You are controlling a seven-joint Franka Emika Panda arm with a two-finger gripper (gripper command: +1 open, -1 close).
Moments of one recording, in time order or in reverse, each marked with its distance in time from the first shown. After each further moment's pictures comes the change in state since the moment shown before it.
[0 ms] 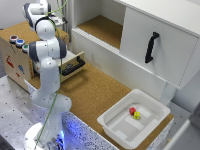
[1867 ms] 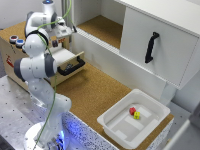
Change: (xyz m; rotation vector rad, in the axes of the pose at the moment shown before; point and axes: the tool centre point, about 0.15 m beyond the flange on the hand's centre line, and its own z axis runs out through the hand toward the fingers) arm -0.201 0.034 0.002 -0.047 0.159 0.059
